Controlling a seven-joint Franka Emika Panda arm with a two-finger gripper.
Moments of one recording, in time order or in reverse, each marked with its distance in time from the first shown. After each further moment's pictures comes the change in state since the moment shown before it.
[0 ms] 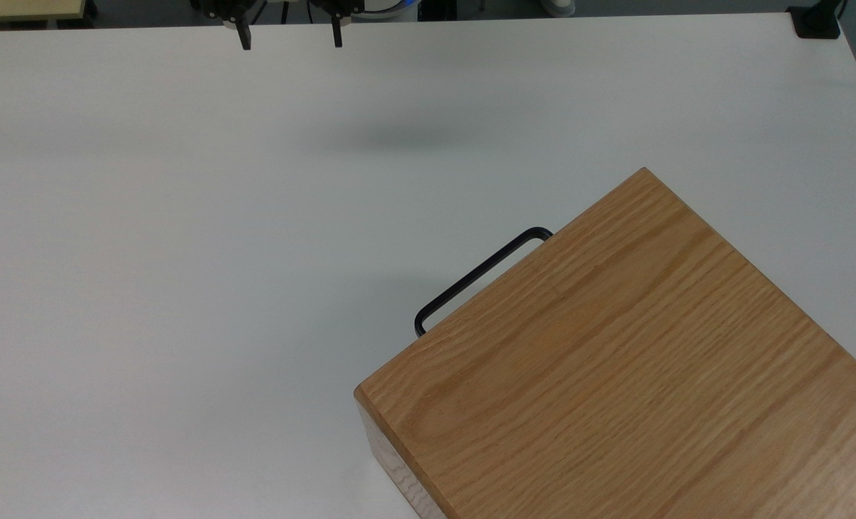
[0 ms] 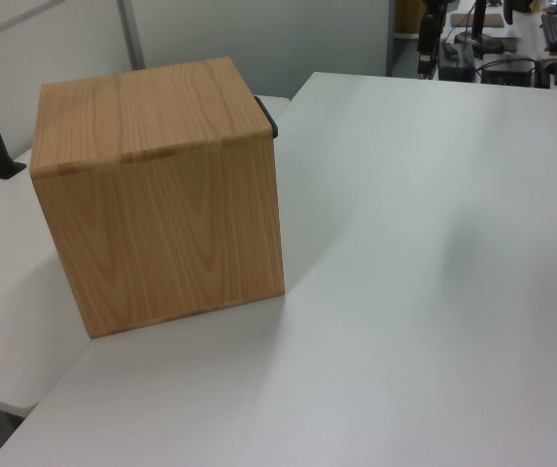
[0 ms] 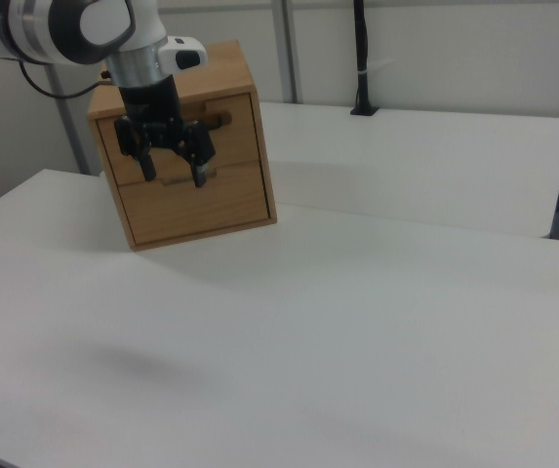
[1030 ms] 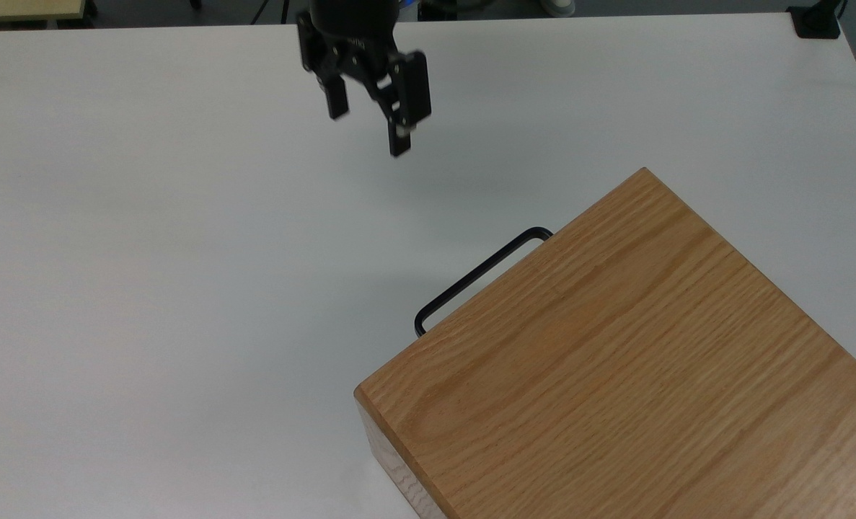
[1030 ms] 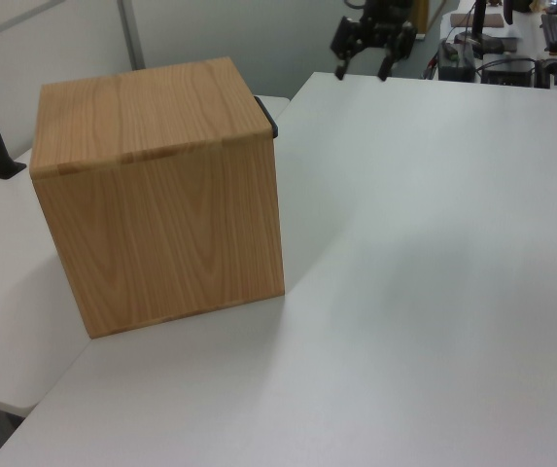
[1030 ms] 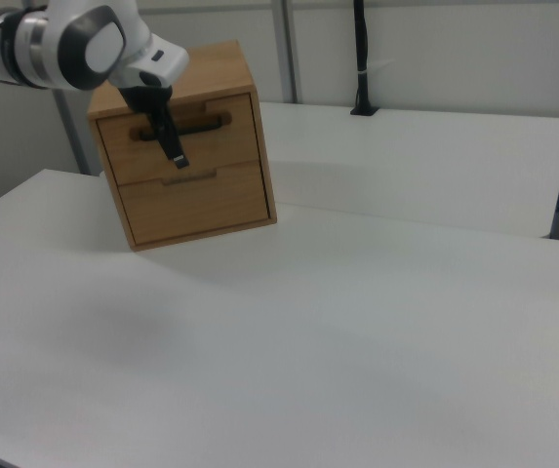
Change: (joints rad) arm 0.108 0.104 0.012 0.002 0.039 0.407 1.001
